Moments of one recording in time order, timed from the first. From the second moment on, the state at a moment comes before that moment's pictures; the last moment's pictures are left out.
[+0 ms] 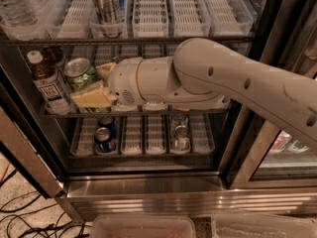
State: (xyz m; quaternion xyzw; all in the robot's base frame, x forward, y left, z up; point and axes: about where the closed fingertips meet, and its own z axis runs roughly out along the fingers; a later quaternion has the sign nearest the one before) arm 0.531 0.149 0.934 -0.52 0.61 0.32 0.52
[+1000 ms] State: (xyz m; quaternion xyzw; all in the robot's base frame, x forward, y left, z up) arm 0.444 0.157 0.958 -0.50 0.58 0.43 0.48
